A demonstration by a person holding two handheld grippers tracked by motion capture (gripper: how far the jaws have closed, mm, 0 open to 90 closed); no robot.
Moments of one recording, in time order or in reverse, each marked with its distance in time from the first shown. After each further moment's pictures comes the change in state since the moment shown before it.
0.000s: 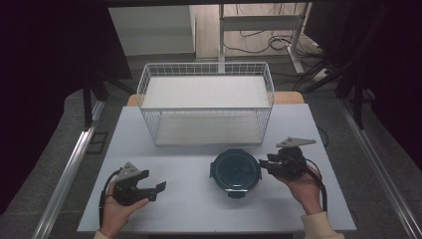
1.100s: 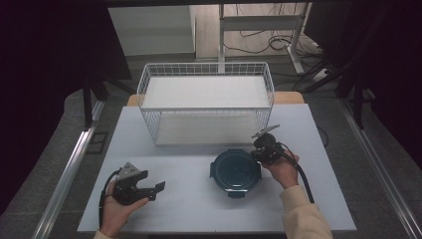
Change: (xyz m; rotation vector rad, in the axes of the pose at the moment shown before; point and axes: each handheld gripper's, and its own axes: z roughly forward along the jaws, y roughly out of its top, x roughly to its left) left arm 0.003 -0.002 0.004 0.021 0.015 -0.017; right arm -0.007 0.030 0.079 0.228 -0.048 -0.130
